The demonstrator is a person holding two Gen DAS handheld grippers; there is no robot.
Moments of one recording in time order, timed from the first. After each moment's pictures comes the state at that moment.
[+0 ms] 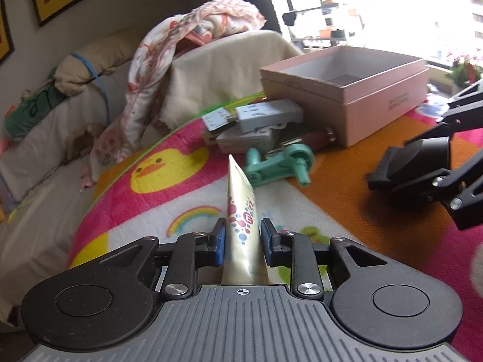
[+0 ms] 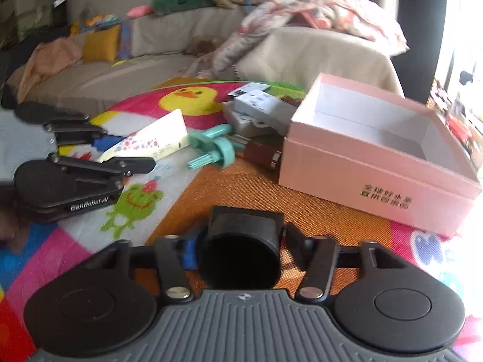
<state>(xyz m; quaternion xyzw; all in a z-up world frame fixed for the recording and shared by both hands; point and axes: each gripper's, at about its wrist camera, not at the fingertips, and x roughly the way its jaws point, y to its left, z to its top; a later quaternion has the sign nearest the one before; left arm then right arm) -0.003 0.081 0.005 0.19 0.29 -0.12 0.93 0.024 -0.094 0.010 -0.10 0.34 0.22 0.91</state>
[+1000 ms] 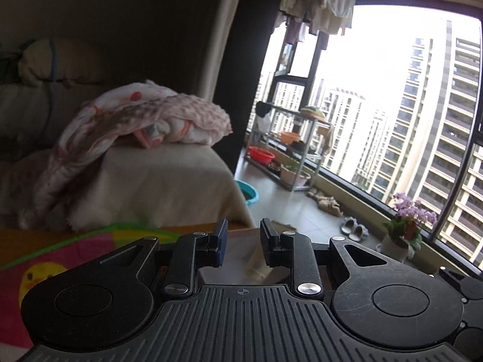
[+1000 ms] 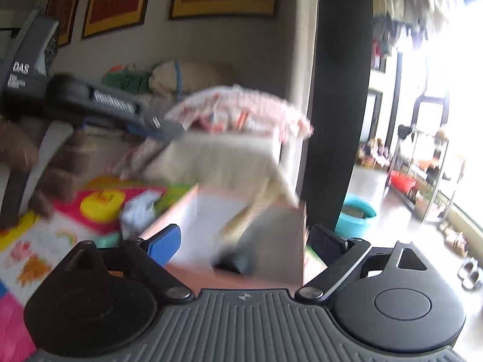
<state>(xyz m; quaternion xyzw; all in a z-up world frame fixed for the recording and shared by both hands) 0.124 0.028 0.116 -0.08 0.20 -0.22 0.95 0.045 -0.209 0.087 -0.07 0.19 0.13 0.97</state>
